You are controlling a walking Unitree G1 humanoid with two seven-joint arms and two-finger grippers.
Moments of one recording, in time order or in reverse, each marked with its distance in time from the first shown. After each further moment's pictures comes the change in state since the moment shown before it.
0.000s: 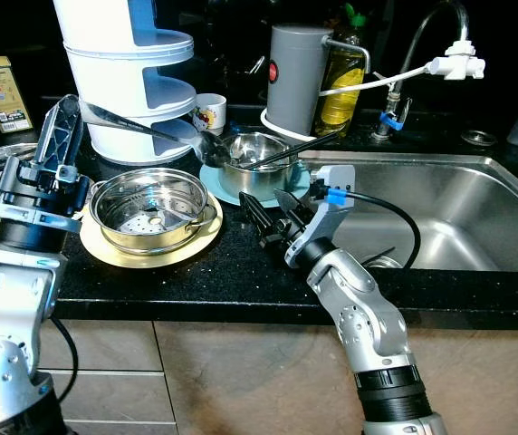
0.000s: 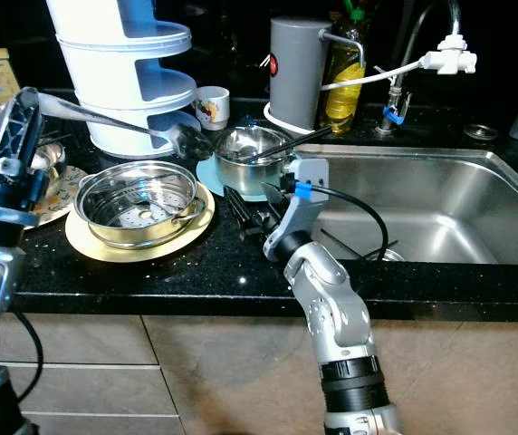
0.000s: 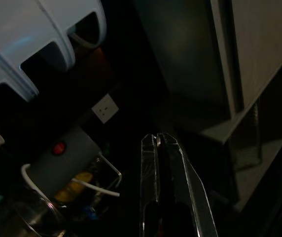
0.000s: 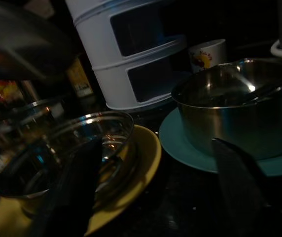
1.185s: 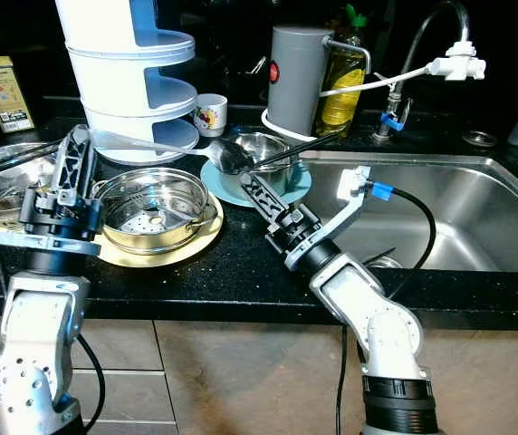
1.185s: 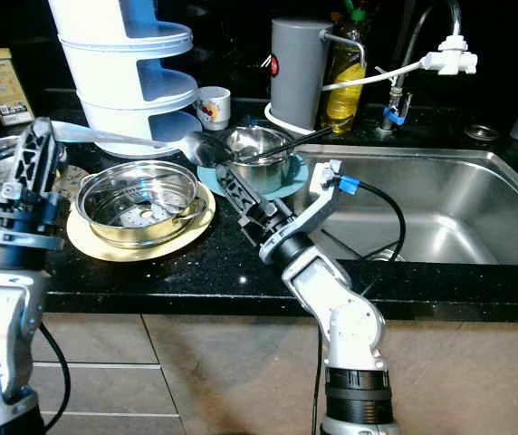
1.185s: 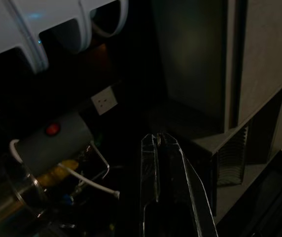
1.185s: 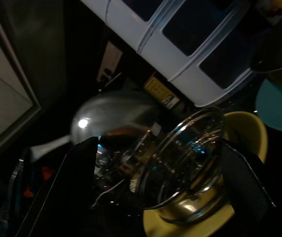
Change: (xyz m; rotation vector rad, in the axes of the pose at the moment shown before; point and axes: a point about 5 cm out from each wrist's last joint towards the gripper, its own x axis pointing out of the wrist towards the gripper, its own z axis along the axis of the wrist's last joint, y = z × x) left arm -0.019 0.013 -0.019 -0.181 -0.014 0.081; right arm -0.011 0.023 0.012 0.631 -0.011 0.181
